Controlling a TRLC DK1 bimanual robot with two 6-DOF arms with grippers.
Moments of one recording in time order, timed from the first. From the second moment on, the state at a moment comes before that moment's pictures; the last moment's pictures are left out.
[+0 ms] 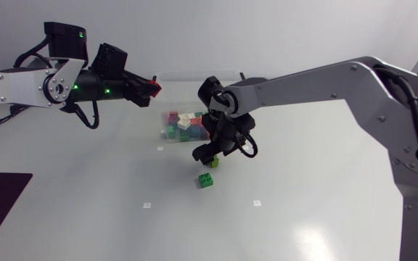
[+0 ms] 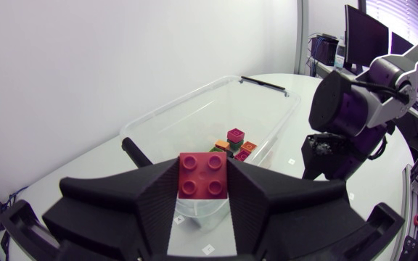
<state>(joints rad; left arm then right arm) -0.16 1.68 1.14 0.07 0.45 0.34 0.60 2.18 1.58 -0.71 -0.01 0.03</state>
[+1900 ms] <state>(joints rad) -0.25 1.88 1.33 0.07 0.35 0.33 0.58 1.97 1.65 -0.77 0.01 0.08</state>
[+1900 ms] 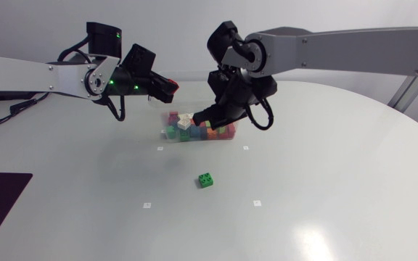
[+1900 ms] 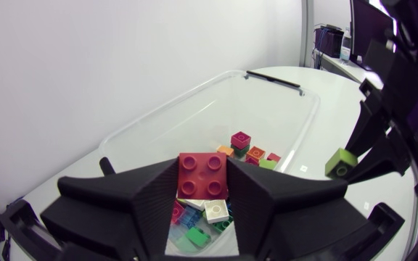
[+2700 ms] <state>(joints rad) -0.27 1.56 1.12 -0.15 0.35 0.43 0.51 2.13 2.02 -0.72 -0.02 0.08</state>
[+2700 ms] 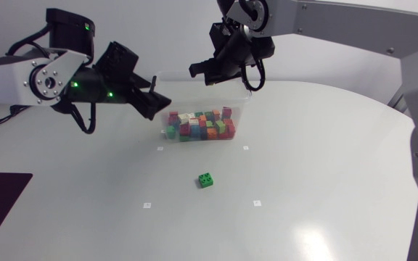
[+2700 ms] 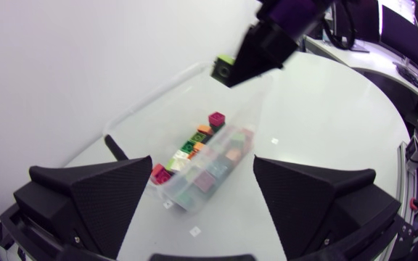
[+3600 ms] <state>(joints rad) -0.53 1.79 1.03 -0.29 0.33 0.63 0.43 2.19 2.09 -0.66 -0.05 0.08</state>
